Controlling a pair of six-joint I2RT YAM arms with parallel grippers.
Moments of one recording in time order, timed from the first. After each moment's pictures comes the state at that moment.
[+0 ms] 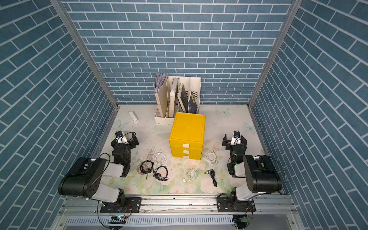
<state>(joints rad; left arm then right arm) -0.08 1.50 0.21 1.16 -0.39 -0.06 0.04 1.53 0.19 1.21 0.10 -0.07</state>
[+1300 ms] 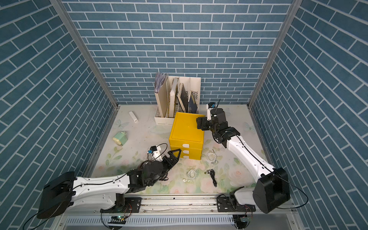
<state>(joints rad) -1.24 1.18 0.43 0.45 -0.59 -1.48 0.49 1.35 1.14 -0.31 -0.02 0.29</state>
